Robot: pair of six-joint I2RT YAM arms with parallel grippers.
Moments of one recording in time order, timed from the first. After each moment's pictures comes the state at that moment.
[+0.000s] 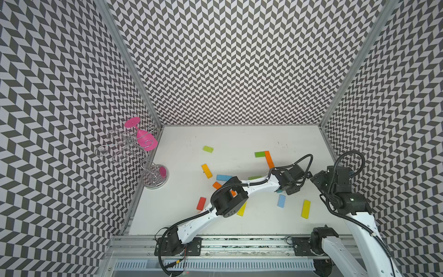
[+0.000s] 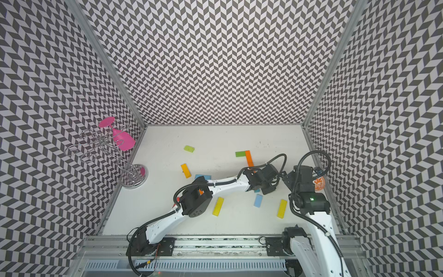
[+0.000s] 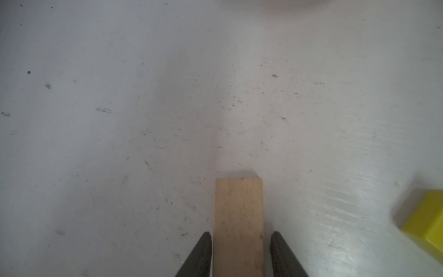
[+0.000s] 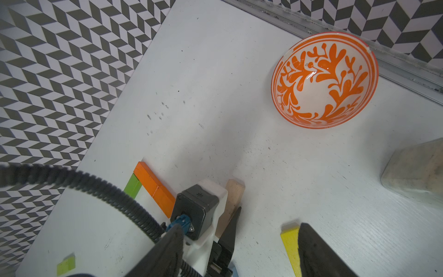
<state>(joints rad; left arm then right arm) -1.14 2.57 2.17 -0.47 -0.04 0.22 0.00 0.72 0.73 -0.83 0.23 0.90</state>
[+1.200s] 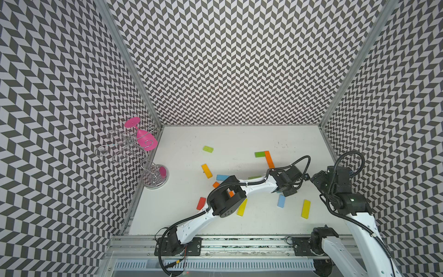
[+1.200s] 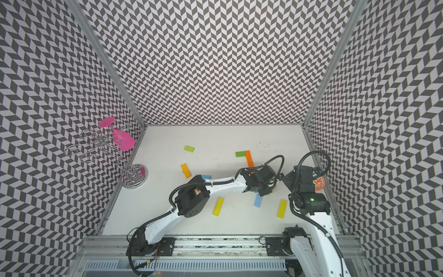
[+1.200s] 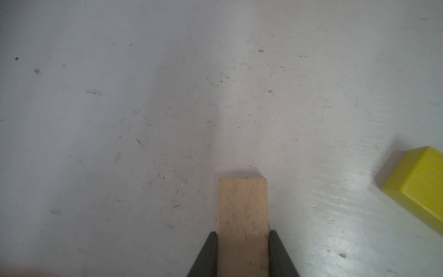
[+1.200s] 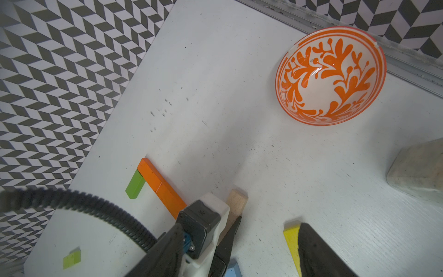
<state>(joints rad) -1.14 2.49 2.04 -0.44 -0.01 0.25 0.00 0.72 0.73 -0.83 0.21 0.90</state>
